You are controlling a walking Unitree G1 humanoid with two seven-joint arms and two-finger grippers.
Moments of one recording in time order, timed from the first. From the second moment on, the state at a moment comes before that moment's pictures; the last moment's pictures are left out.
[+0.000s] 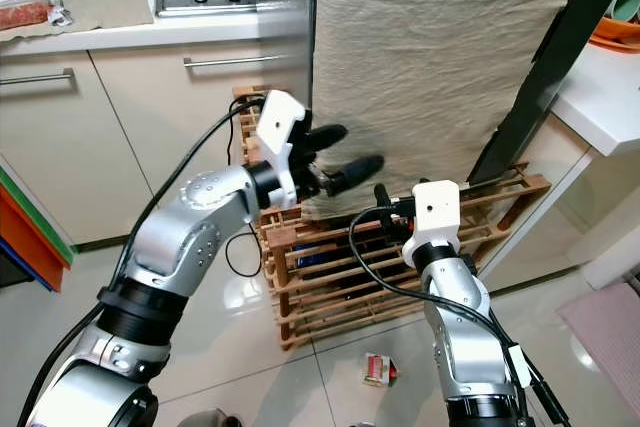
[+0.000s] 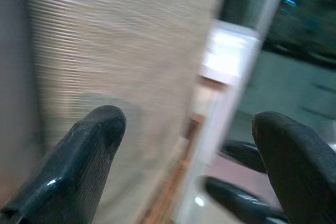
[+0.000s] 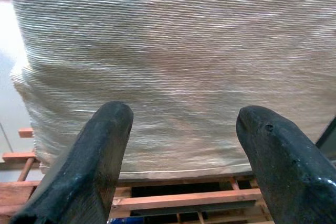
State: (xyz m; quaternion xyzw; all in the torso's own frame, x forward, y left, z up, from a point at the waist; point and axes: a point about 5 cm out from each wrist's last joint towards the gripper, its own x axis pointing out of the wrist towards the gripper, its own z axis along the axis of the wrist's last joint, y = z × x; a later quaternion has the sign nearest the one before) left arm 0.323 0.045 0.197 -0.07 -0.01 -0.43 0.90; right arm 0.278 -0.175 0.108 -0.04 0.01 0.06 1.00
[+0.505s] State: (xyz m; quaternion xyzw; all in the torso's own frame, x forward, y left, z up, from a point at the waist) left arm 0.338 0.075 0.187 -0.06 -0.02 -0.29 0.95; right arm 0.280 -0.180 0.103 -0.03 0.02 0.04 1.00
